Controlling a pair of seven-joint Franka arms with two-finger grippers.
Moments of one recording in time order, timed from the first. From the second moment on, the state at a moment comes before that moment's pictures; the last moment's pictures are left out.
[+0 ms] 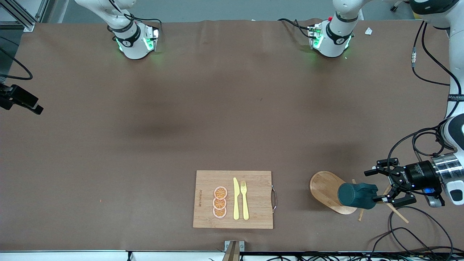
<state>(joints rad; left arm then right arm) 0.60 0.84 -0.76 -1.23 -0.48 2.00 -0.97 -0.07 0.04 0.01 -1.49 0.03 1.64 0.13</state>
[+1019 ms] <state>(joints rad) 0.58 0.71 -1.01 -1.23 0.14 1.84 -0.93 -0.07 0.04 0.01 -1.49 0.03 1.64 0.13</state>
